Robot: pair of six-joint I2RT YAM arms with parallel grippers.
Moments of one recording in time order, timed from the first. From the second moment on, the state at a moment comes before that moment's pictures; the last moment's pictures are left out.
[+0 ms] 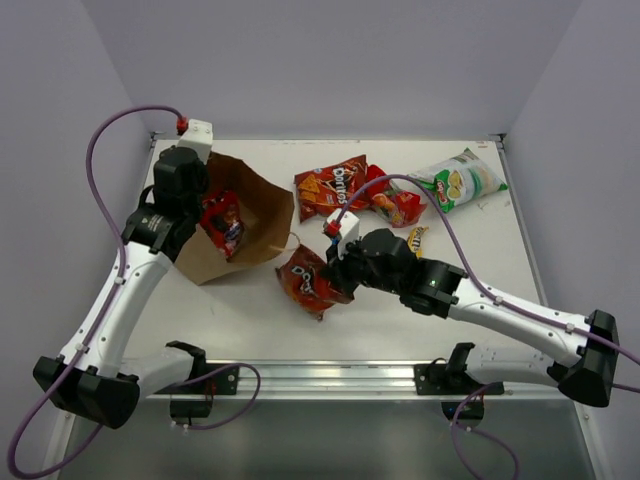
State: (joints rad) left arm -0.30 1.13 1.25 -0.48 -0.60 0.24; right arm 1.04 1.12 1.01 -0.33 0.10 0.16
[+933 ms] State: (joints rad) left arm -0.29 1.00 1.15 -0.44 -0.38 0.32; right arm 0.82 1.12 1.18 -0.40 0.13 0.23
